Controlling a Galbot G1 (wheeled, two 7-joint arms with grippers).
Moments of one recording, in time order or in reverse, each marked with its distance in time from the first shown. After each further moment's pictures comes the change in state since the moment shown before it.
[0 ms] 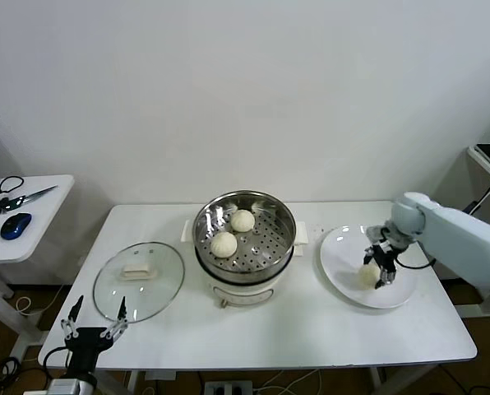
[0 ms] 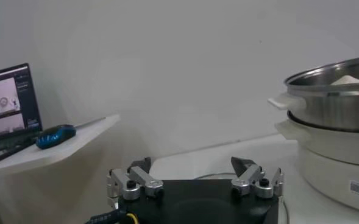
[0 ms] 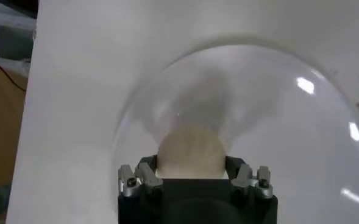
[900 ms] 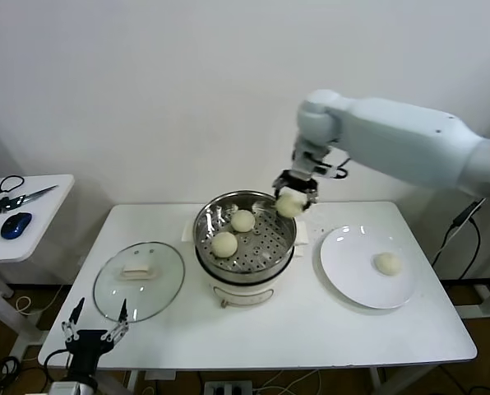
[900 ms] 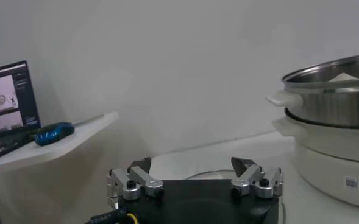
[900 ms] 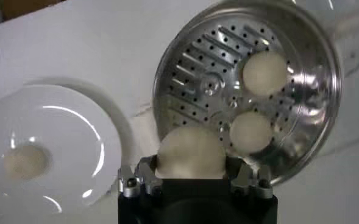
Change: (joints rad) left arm 0.011 0.003 0.004 -0.001 -0.002 -0.007 0.001; right arm 0.447 0.407 -0.250 0.198 -0.030 0.437 -0.002
